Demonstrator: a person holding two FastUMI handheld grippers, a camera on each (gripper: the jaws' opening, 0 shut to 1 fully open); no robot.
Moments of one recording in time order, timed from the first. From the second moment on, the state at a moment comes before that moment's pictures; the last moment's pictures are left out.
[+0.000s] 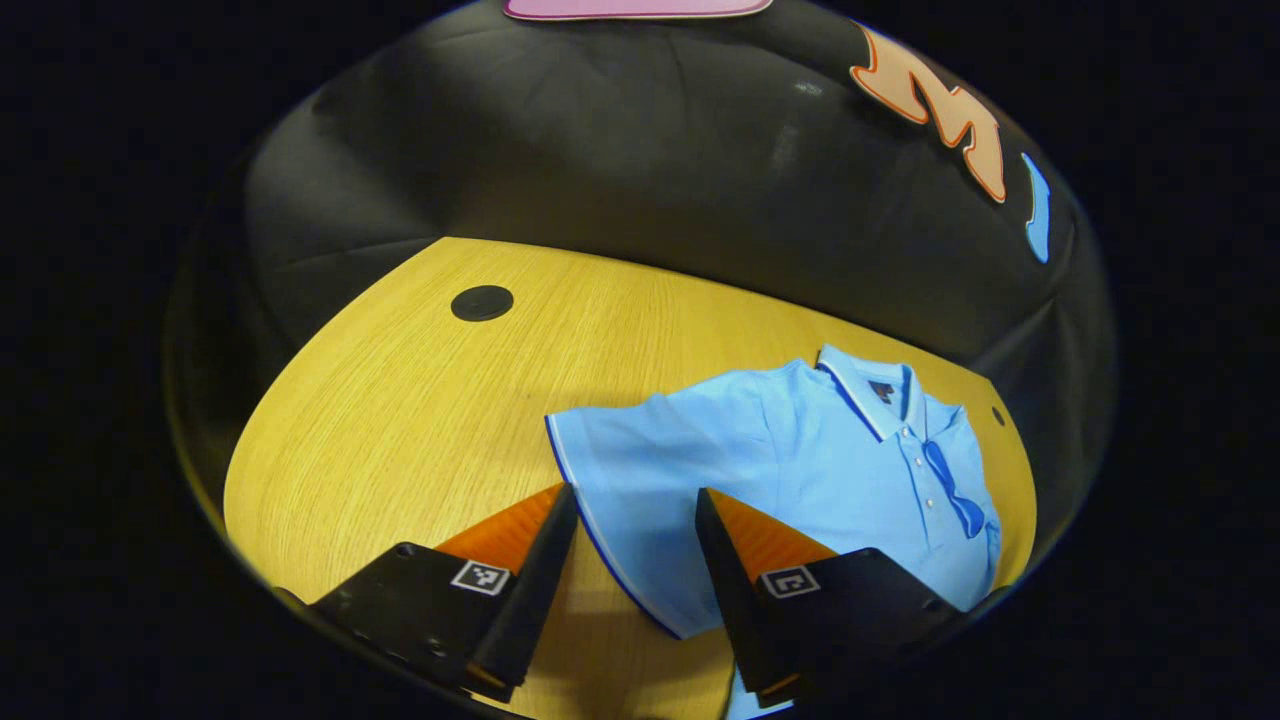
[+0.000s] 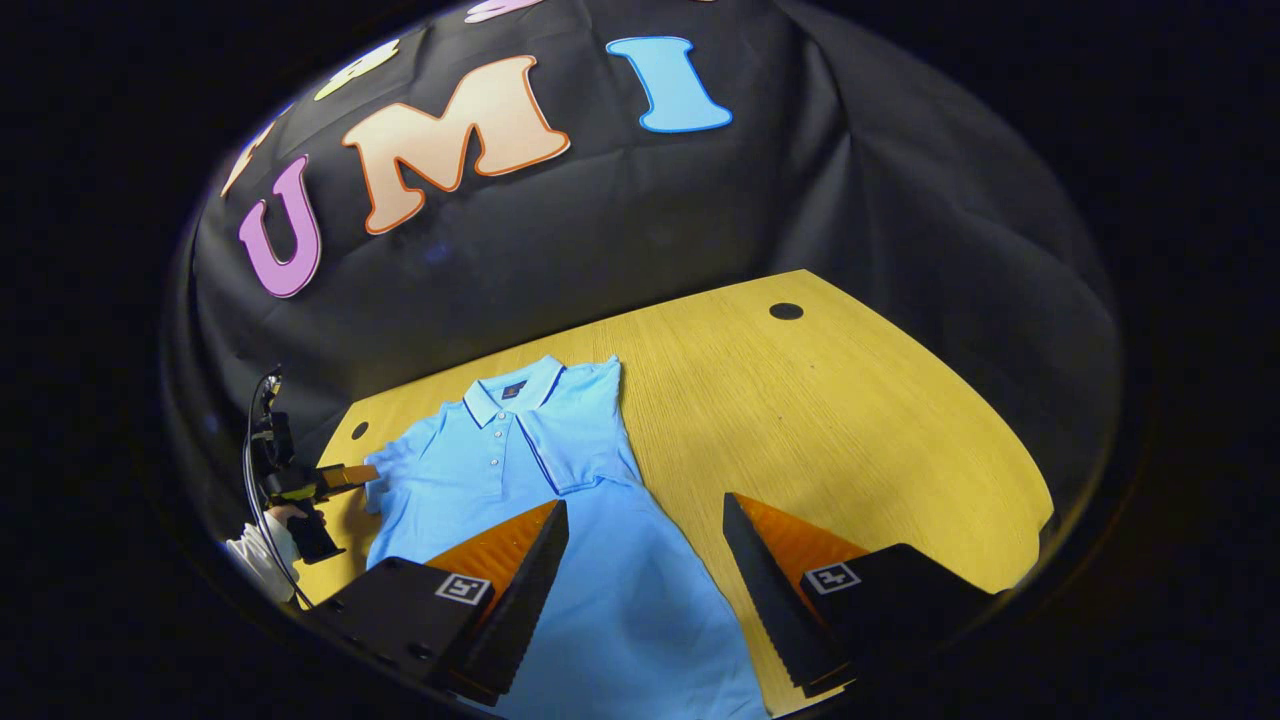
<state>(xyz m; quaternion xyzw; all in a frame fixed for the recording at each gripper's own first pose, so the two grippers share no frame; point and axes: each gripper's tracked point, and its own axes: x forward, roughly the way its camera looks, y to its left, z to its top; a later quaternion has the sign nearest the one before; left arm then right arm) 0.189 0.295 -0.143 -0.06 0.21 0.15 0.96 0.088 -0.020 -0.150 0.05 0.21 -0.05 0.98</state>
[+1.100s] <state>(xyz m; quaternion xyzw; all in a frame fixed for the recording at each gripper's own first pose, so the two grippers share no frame) 0.200 0.257 -0.118 -0.06 0.16 0.11 0.98 0.083 -0.034 -0.156 0.03 0.22 -0.05 0.97</state>
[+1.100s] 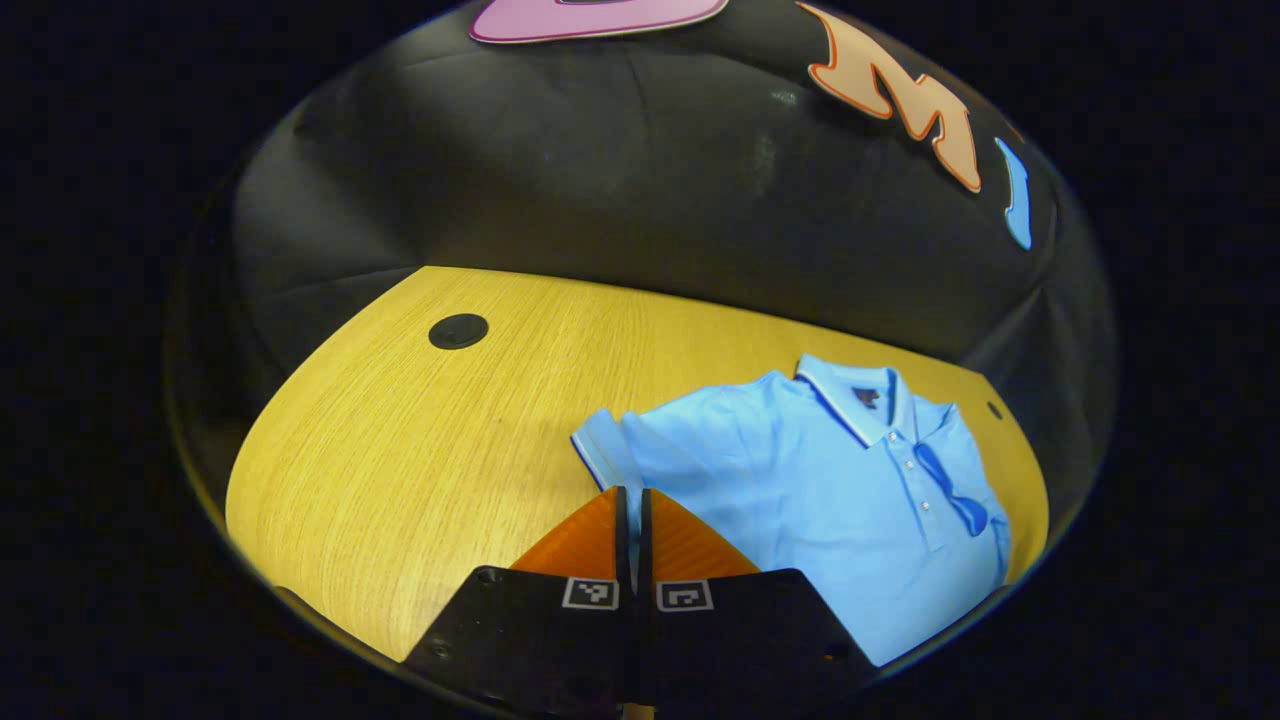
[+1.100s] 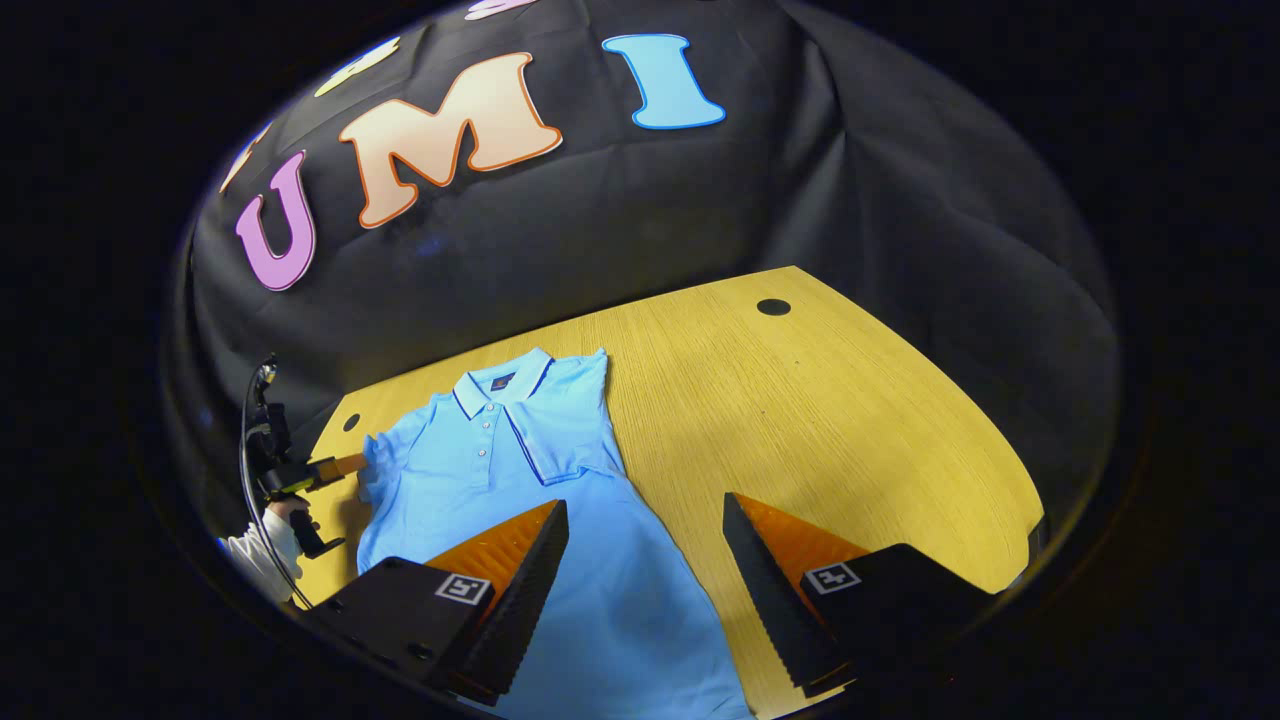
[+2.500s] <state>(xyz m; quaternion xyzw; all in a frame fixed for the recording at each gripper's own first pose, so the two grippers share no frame) -0.005 0.073 -0.153 -0.03 0.15 0.13 0.98 -0.028 -0.043 -0.235 -0.05 0.29 0.08 0.95</state>
